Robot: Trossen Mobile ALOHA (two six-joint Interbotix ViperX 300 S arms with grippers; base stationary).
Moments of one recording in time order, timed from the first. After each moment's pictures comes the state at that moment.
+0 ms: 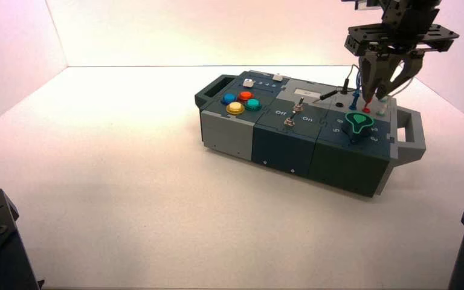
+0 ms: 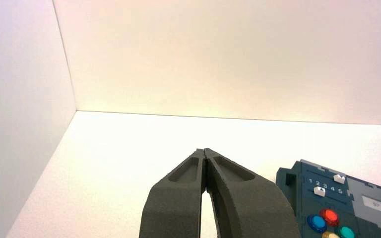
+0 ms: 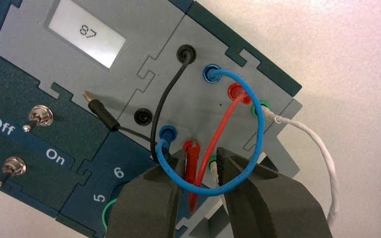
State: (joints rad) left arm -0.07 -1.17 1.22 -0.14 0.20 0.03; right arm 0.17 -0.06 0.76 -0.03 0.73 0.06
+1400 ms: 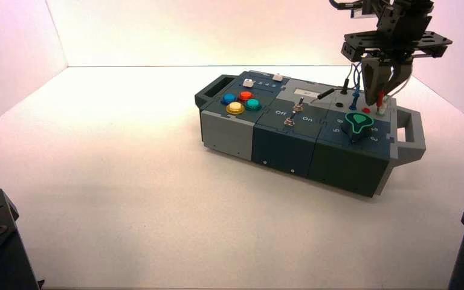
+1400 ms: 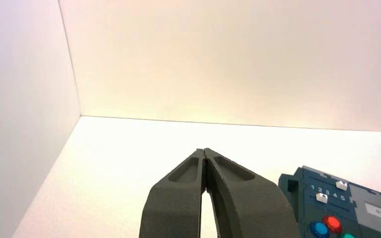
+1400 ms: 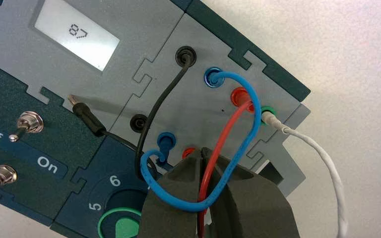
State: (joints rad) left arm -0.05 -1.19 1.22 -0.14 0.20 0.03; right arm 0.17 -0.01 0.75 -0.03 0.73 0.06
